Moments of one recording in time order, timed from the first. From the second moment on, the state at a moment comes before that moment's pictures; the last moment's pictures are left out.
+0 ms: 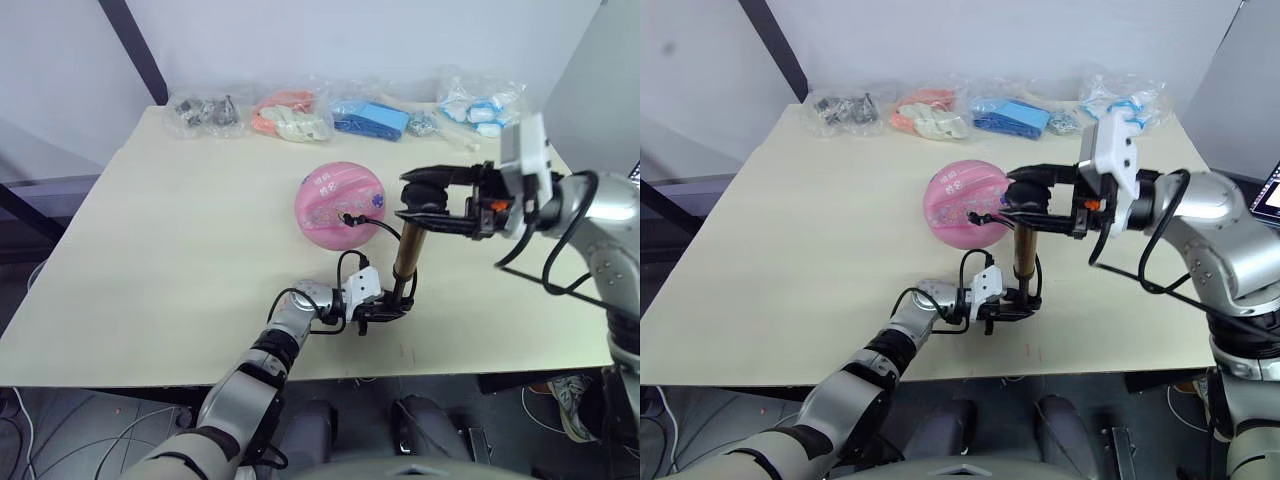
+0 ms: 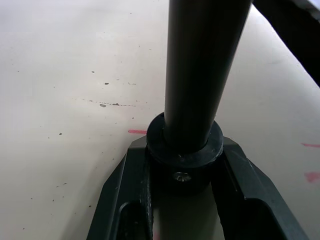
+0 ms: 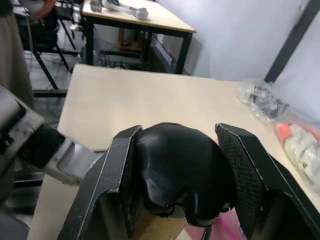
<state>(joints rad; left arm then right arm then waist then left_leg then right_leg) -0.61 0.12 -0.30 0.95 0.06 -0.36 -1.09 -0.54 -0.65 0.06 -0.38 0.57 0.49 1.01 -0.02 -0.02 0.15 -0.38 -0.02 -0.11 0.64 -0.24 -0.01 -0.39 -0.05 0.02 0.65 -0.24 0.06</state>
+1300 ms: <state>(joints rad) -0.61 0.12 -0.28 0.95 0.02 -0.31 -1.13 -0.74 -0.72 -0.02 -0.32 0.68 0.64 1.01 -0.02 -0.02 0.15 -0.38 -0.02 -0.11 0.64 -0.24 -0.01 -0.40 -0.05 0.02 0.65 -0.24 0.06</state>
